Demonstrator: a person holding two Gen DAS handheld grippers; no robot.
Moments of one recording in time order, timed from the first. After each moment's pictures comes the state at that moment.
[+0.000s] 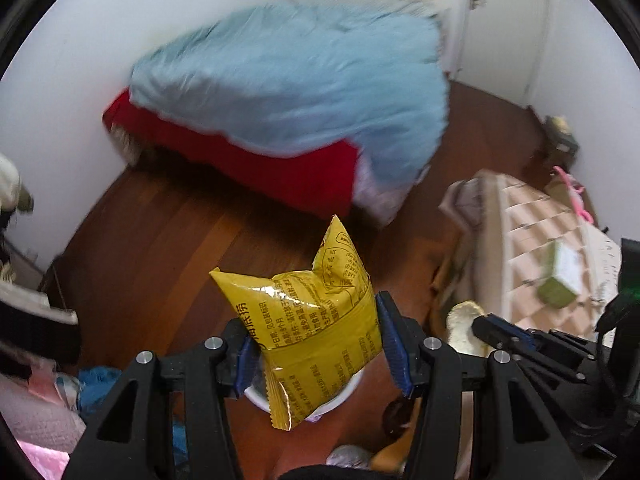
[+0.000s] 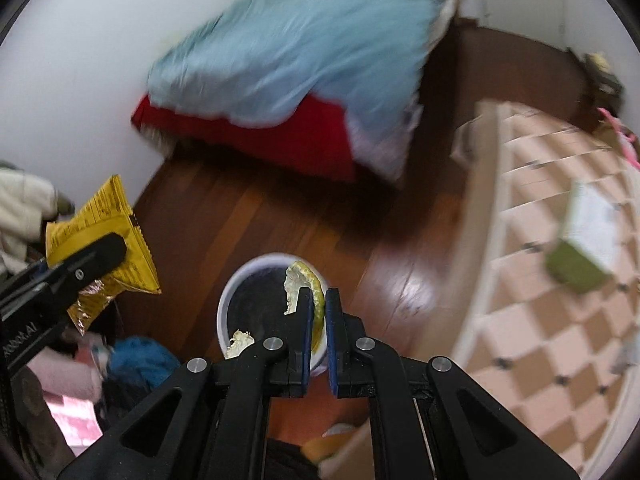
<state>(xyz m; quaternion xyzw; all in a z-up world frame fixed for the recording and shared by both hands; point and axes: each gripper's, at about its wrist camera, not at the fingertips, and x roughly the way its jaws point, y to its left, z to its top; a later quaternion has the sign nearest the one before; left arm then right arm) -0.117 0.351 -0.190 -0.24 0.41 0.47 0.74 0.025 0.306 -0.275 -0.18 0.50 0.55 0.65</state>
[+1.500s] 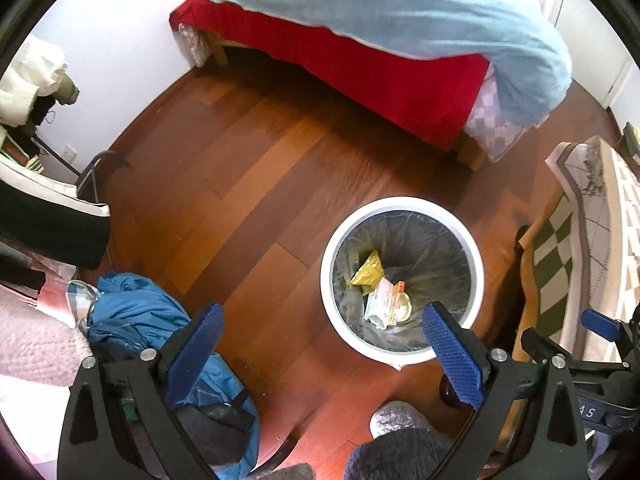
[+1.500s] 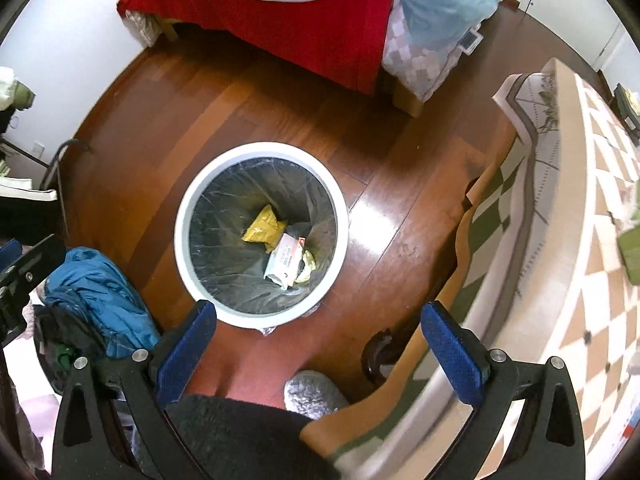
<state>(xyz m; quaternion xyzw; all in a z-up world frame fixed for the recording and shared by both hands) -0.237 0.360 -0.286 -0.32 0.46 0.54 0.63 -0.060 0.337 -0.360 -0.35 0.52 0.50 0.60</state>
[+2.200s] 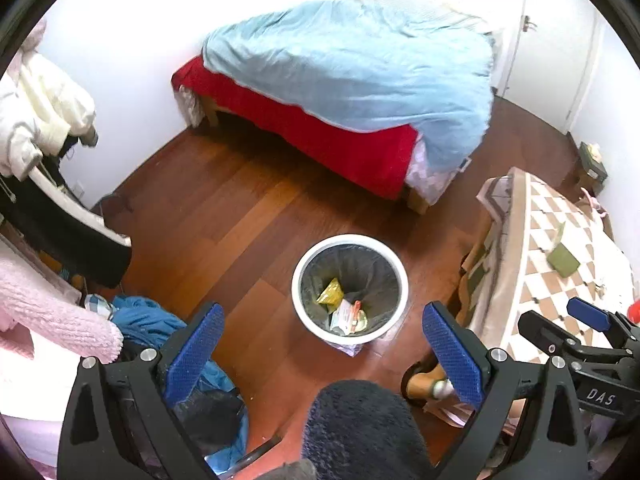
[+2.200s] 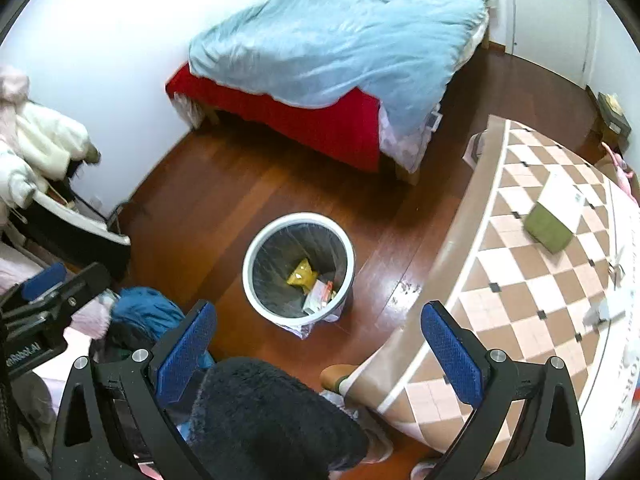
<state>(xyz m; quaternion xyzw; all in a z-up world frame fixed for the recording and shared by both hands) -0.219 0.236 -0.153 -0.26 0.38 0.54 0.70 -0.036 0.193 -0.195 -0.21 0.45 0.58 0.64</state>
